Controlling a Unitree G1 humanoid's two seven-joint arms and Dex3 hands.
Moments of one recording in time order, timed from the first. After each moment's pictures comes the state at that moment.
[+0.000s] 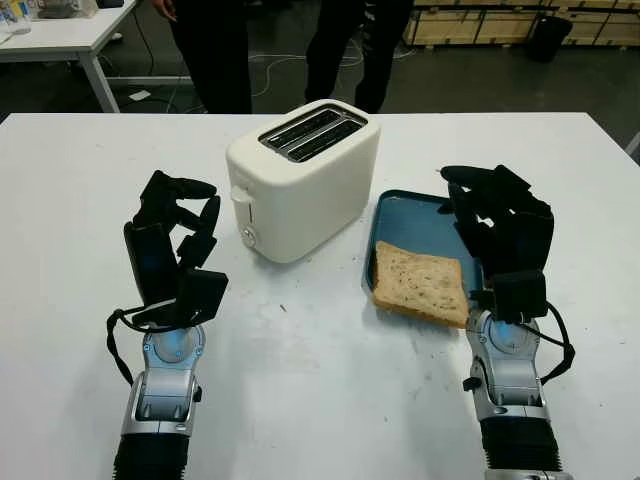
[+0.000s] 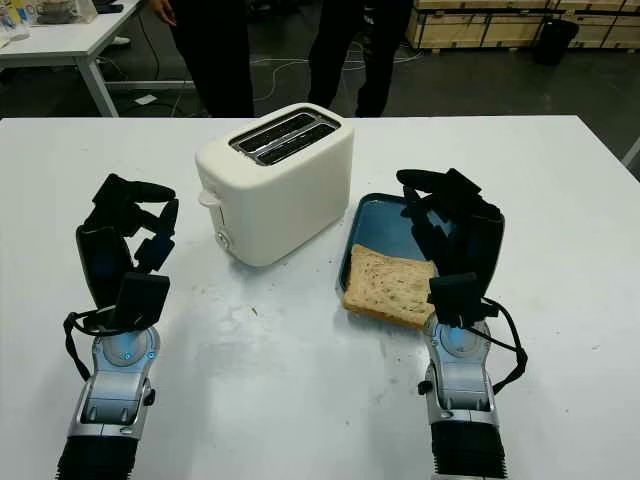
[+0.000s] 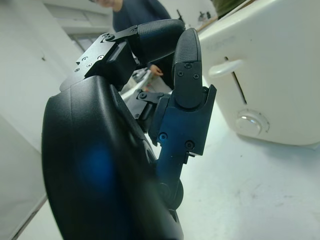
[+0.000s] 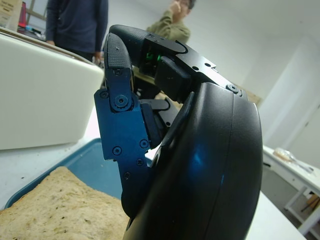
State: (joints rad) left arm -0.12 0.03 0.07 0.02 0.32 -0.32 0.41; right arm -0.18 -0.06 -0.13 0.09 -0.08 -0.40 -0.16
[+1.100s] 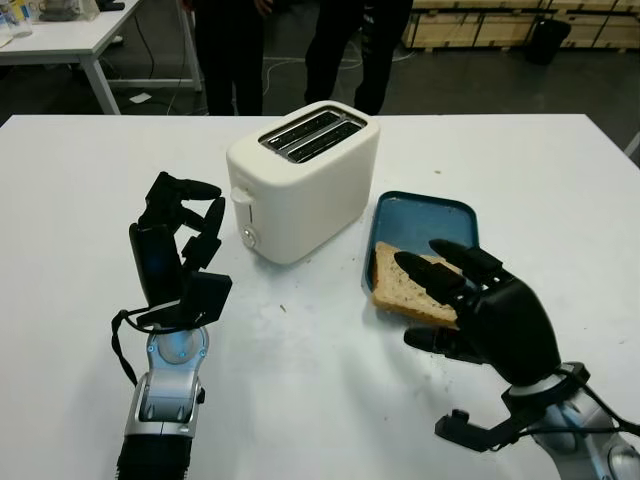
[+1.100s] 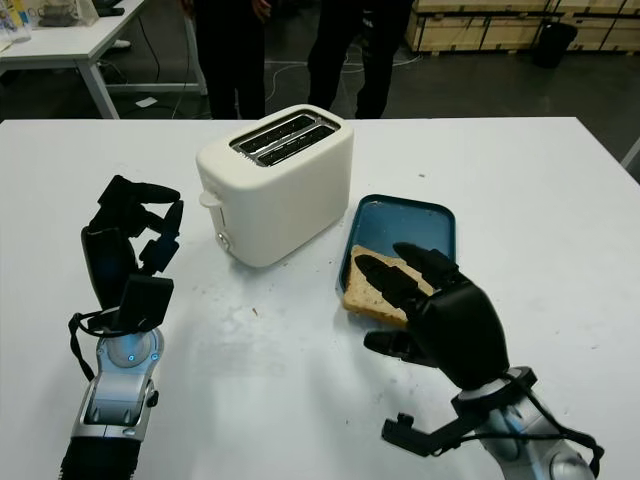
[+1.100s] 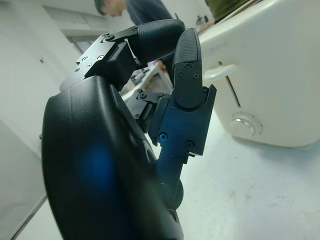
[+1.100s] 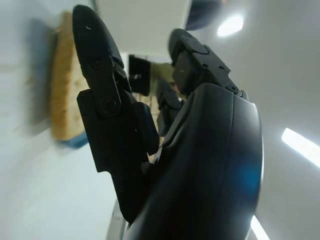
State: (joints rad) left arm -0.12 0.03 0.06 0.03 0.32 -0.33 0.41; right arm 0.25 -0.42 0.02 -0.29 -1.00 -0.33 -0.13
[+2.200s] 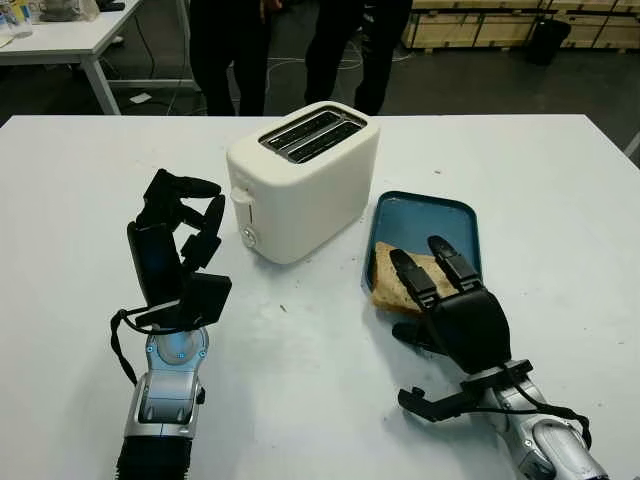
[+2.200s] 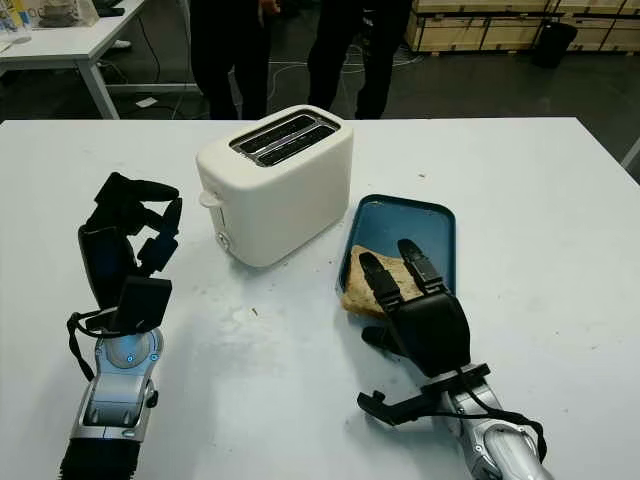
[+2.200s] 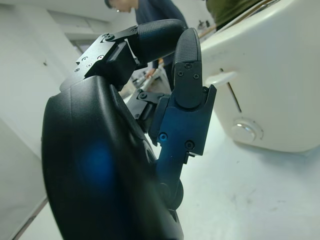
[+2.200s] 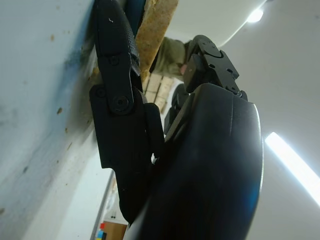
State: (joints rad) left arm -0.11 0.02 0.05 0.00 0.33 -0.34 0.41; right arm 0.04 -0.46 0.30 0.08 -1.19 0.00 -0.41
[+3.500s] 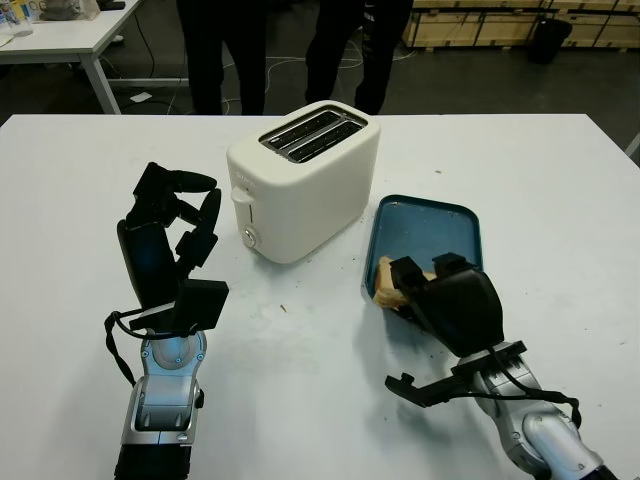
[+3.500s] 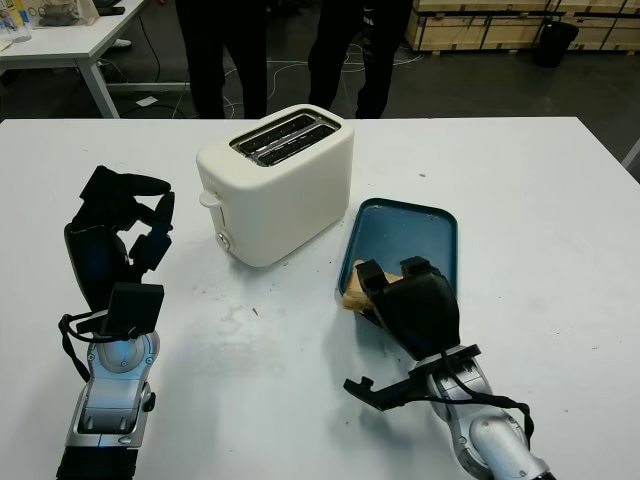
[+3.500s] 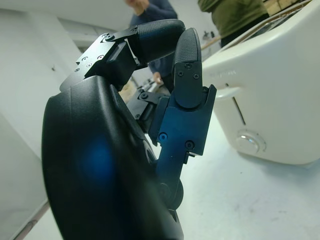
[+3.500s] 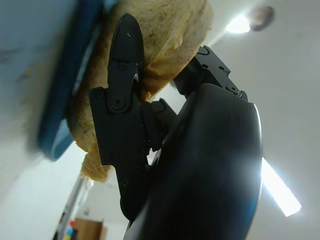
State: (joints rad) left arm -0.09 0.01 0.05 -0.09 0.33 -0.34 0.41; right arm 0.02 -0.52 0.37 -0.12 -1.21 0.10 -0.35
